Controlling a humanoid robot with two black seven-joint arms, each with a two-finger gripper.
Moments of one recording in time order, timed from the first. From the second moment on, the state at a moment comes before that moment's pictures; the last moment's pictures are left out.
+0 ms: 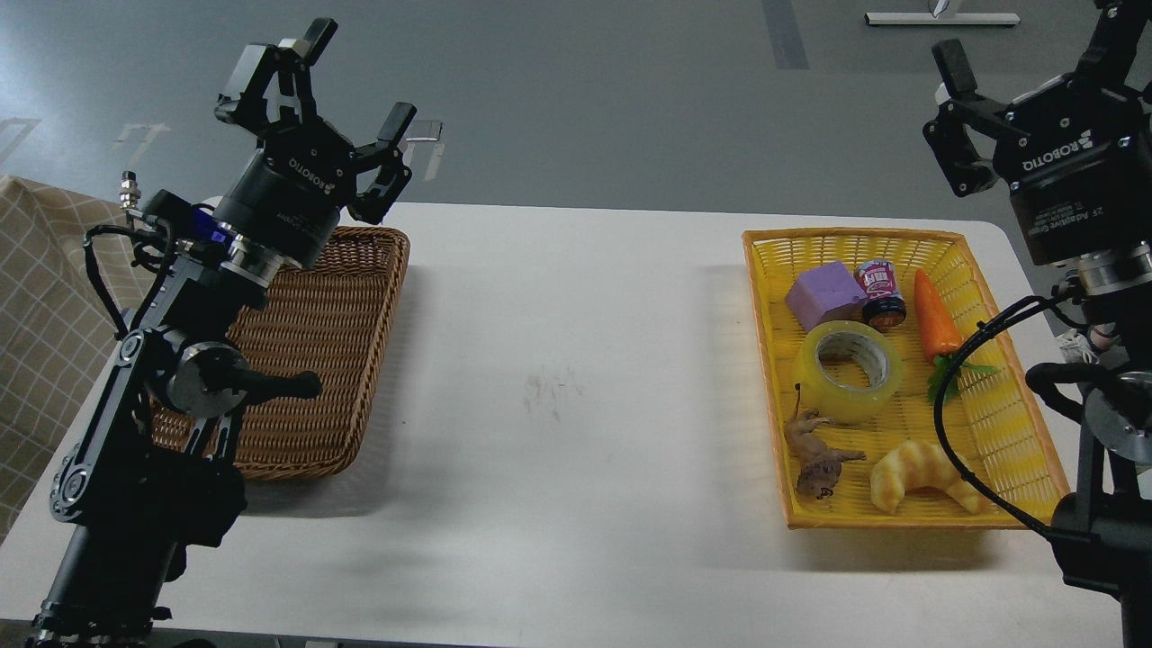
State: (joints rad) left arm -0.29 0.10 -1.58 -1.46 0.82 -0.44 -0.05; right arm 0.30 -0.05 1.69 1.66 -0.88 0.37 -0.07
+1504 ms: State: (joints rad) left arm -0.26 0.06 -1.58 -1.52 0.80 -0.48 -0.12; right arm 0.30 -0.07 1.69 1.68 -0.89 0.35 -0.08
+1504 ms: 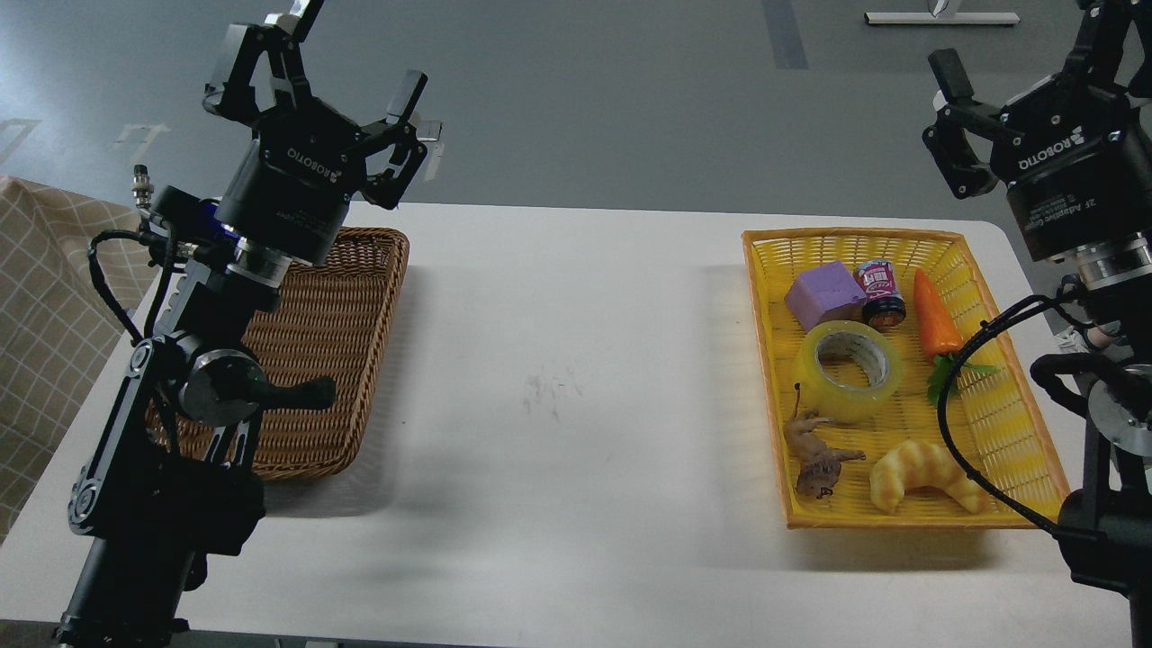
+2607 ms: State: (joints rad) left arm -0.26 0.06 -1.60 -1.50 0.80 -0.49 -0.13; right arm 0.30 -0.07 1.68 1.69 -0.88 0.35 -0.08
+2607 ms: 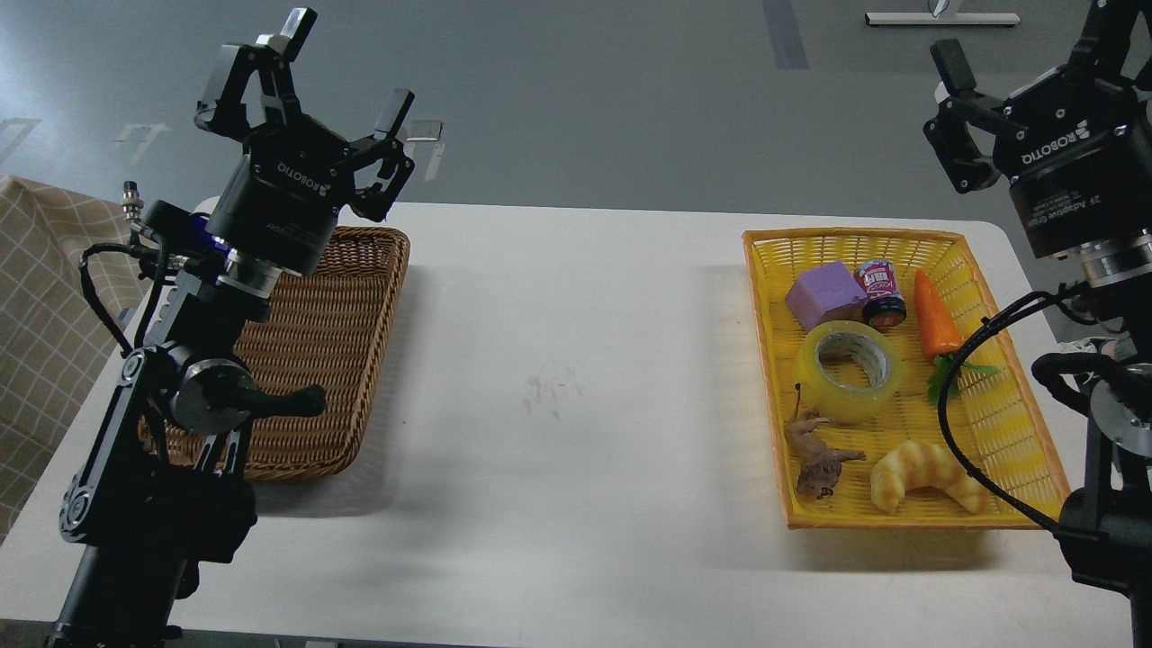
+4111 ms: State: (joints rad) left arm -0.30 0.07 -1.60 -1.50 0.75 -0.48 -0.06; right arm 0.30 -0.09 1.70 1.70 -0.85 0.38 -0.08
